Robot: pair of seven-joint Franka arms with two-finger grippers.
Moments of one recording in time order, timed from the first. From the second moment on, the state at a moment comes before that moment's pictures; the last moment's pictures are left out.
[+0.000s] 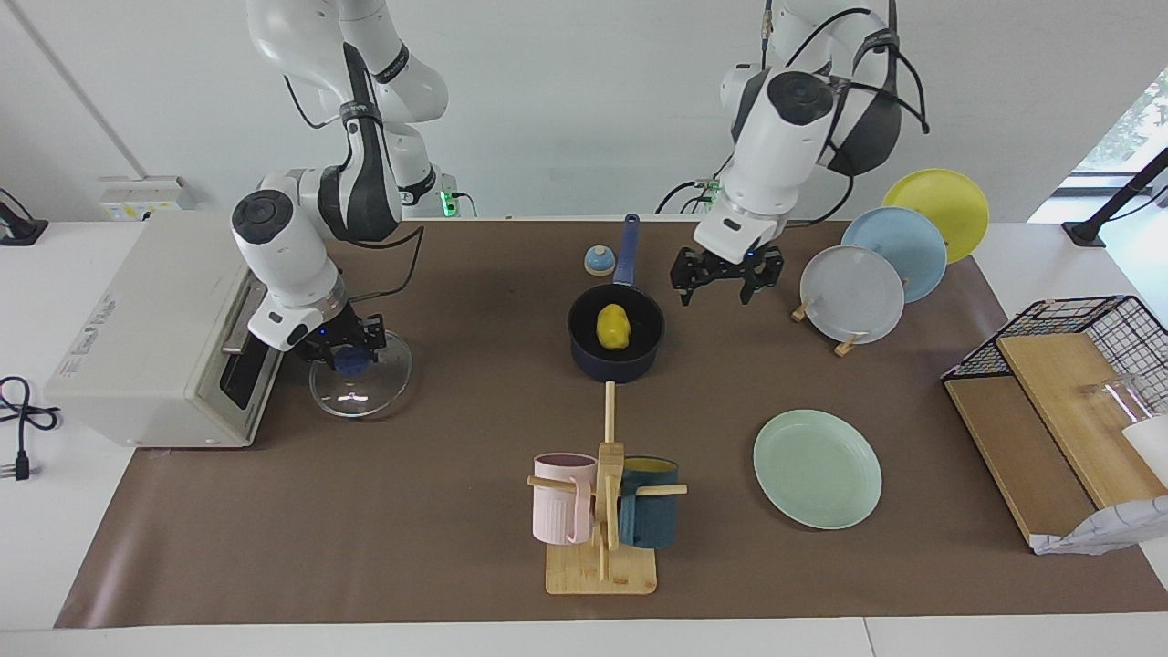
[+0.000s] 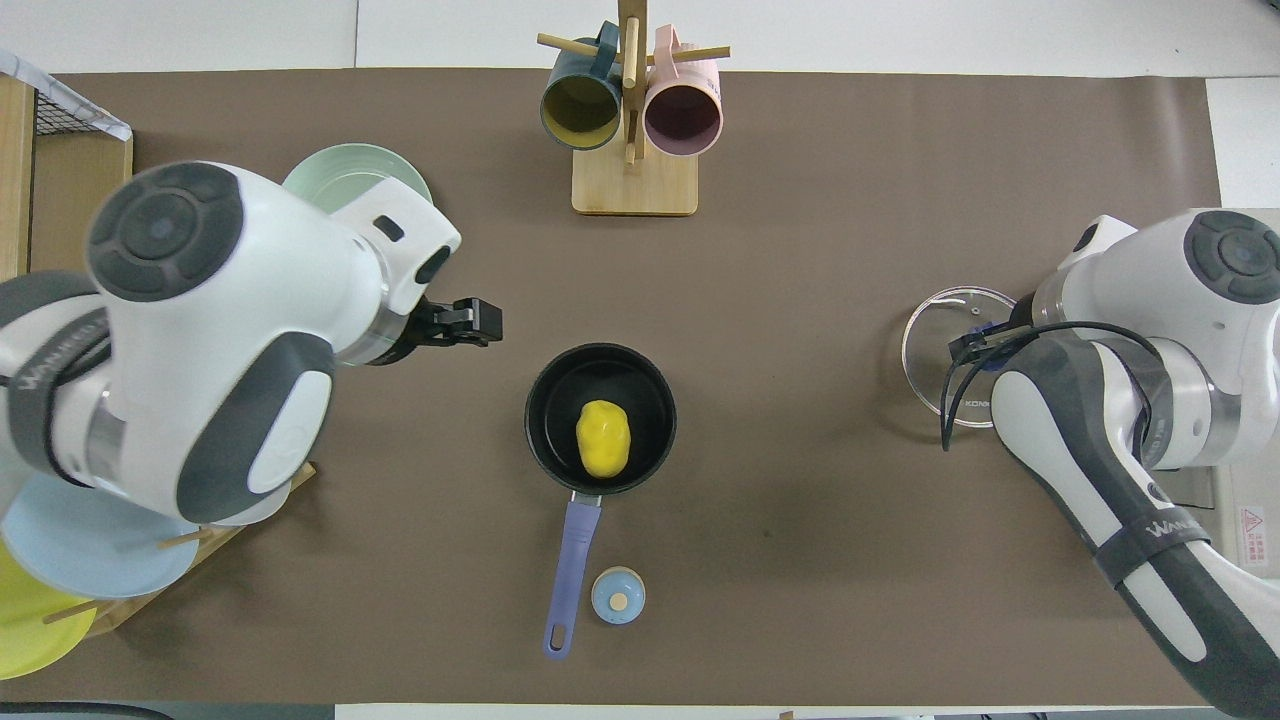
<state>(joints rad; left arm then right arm) -0.40 0.03 -0.01 -1.79 -0.06 1.87 -0.37 0.01 0.10 0.02 -2.05 -0.02 2.10 -0.17</state>
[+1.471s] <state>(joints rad) -0.11 -0.05 -0.01 -1.63 0.02 1.54 -0.01 0.73 0.32 0.03 -1.58 -0.02 1.89 0.81</state>
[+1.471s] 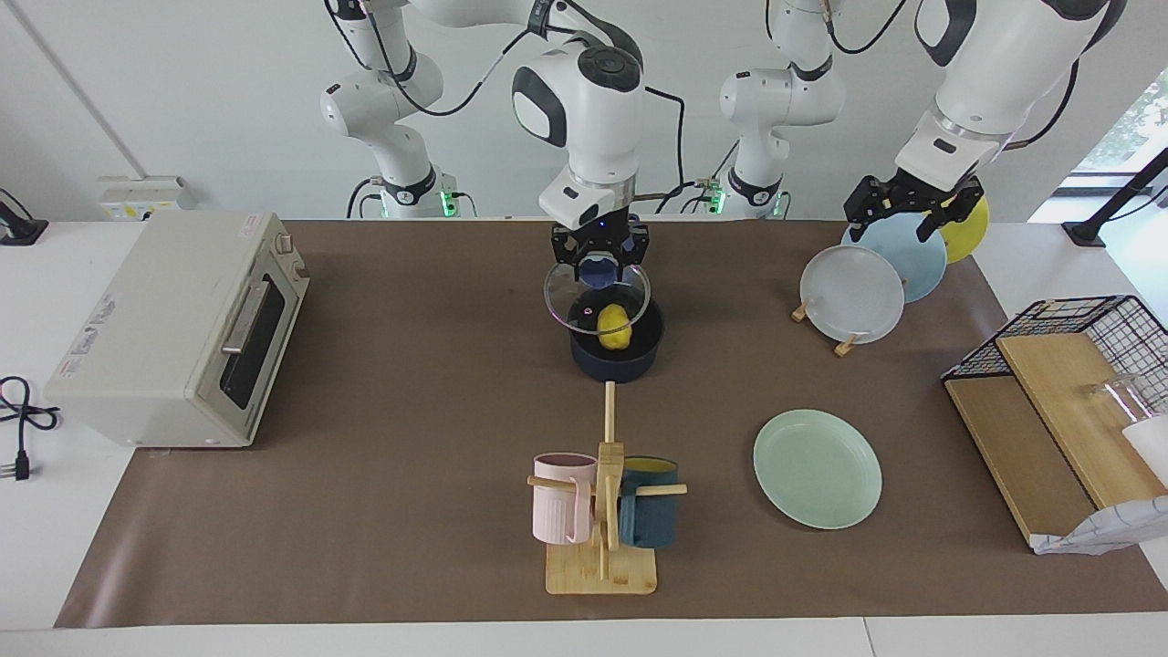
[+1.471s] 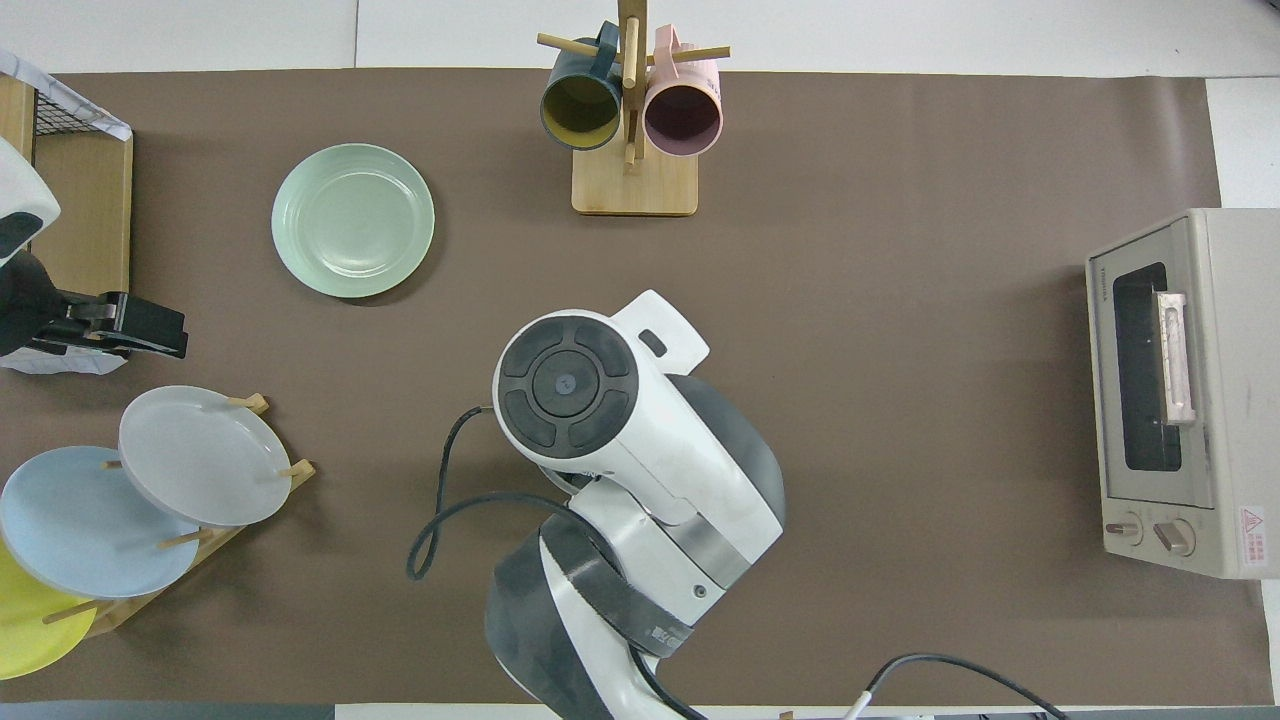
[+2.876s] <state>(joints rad) -0.08 -0.05 -0.02 -1.62 -0.02 1.57 -0.02 0.74 0.37 0.02 -1.61 -0.04 1.96 0.82</state>
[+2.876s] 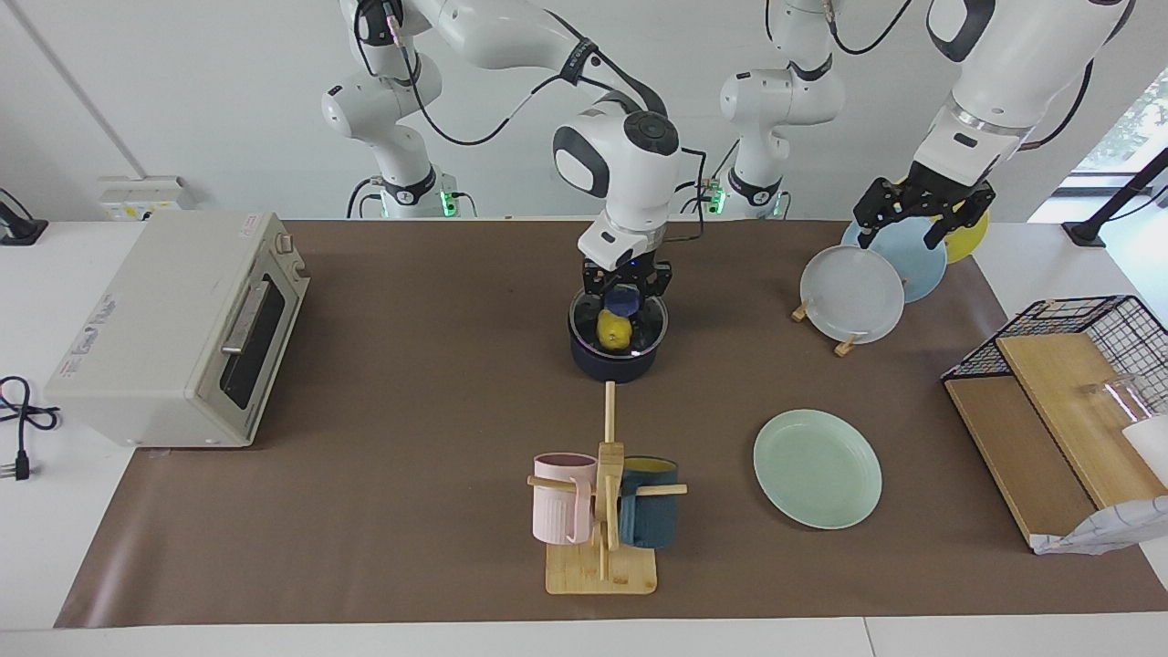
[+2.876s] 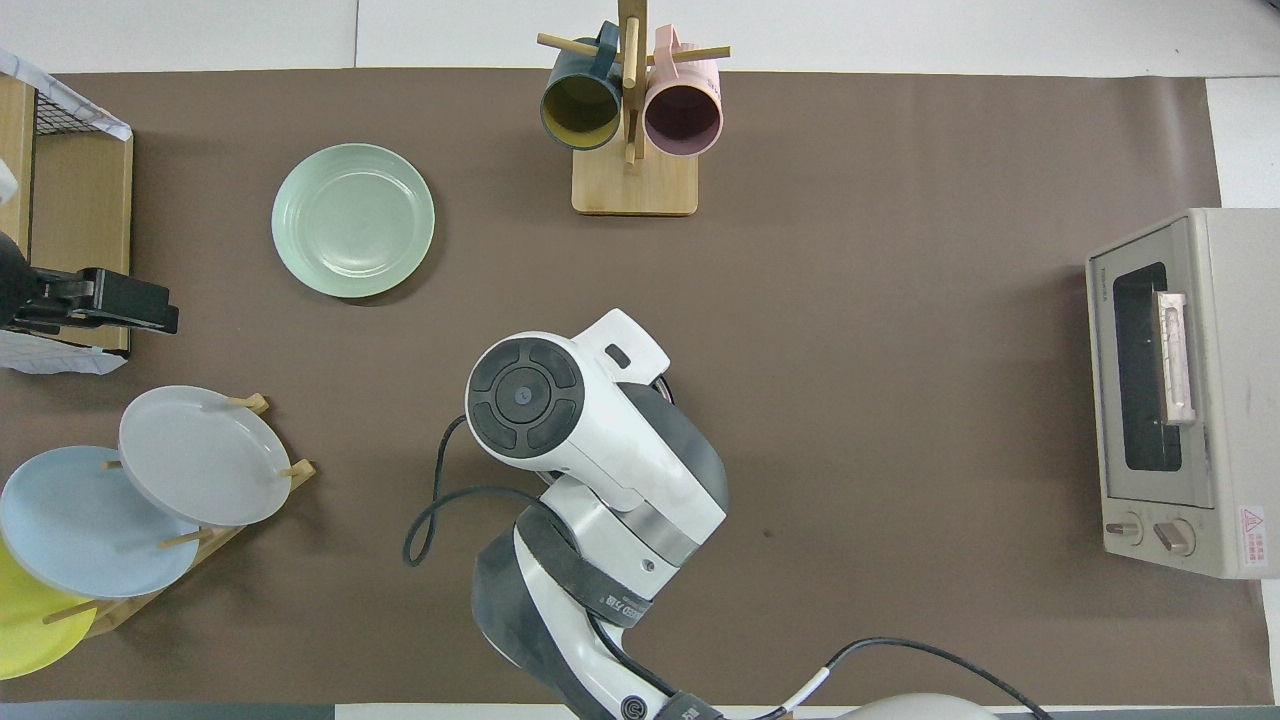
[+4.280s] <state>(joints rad) -0.07 -0.05 -0.02 -1.63 -0.02 1.56 -0.02 0.65 0.30 0.01 -1.54 -0.07 1.85 0.75</state>
